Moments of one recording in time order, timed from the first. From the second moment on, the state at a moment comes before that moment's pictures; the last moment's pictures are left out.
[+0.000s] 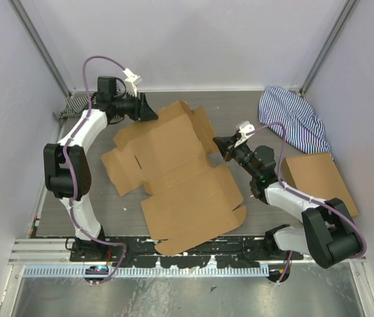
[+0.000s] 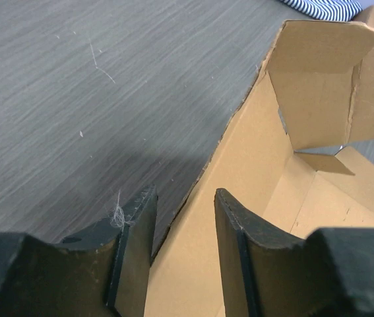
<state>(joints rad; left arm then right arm) -0.14 1.89 1.57 -0.32 0.83 -0.01 0.37 1.24 0.44 0.89 -0.32 0.07</state>
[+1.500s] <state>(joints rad) -0.63 1.47 1.51 -0.66 0.12 0.40 0.06 1.77 1.25 0.25 -0.58 0.15</state>
